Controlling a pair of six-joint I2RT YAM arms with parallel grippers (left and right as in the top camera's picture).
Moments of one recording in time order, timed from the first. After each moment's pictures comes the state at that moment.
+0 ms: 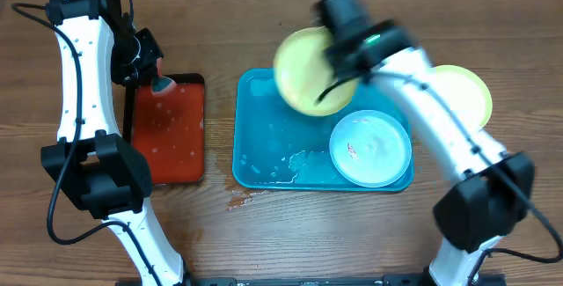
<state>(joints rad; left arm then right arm) 0.18 2.13 2.16 -1.48 0.12 -0.36 0.43 1.92 1.84 -1.03 0.32 -0.03</state>
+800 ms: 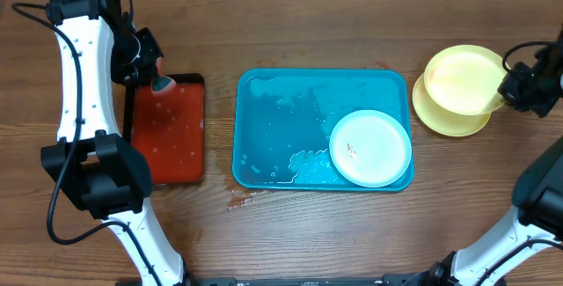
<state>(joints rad) 0.18 2.13 2.16 -1.47 0.12 -0.36 -0.49 2.01 1.68 -1.07 -0.13 0.22</state>
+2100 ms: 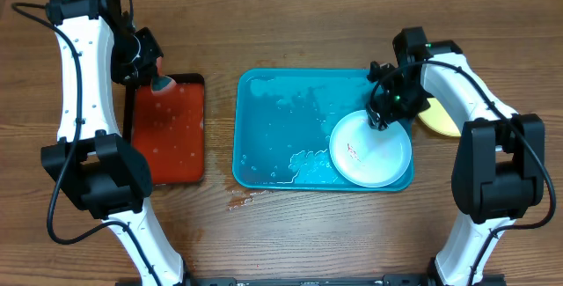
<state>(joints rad) 0.18 2.13 2.16 -1.47 0.12 -0.36 0.11 2.03 1.48 -1.04 -0.11 -0.35</state>
